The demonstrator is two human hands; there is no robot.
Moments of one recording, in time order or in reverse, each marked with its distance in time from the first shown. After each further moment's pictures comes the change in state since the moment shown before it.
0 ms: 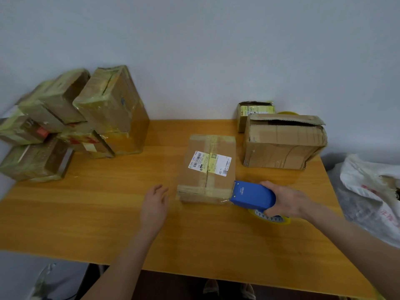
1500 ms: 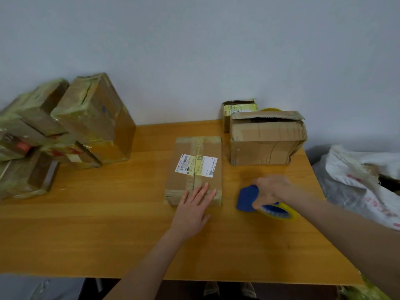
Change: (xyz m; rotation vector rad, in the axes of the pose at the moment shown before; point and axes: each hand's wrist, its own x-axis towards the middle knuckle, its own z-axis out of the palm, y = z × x) left_hand -0.032 0.095 0.036 0.391 -0.363 0.661; right_hand 0.010 -0.011 -0.025 -0.291 -0.153 0.169
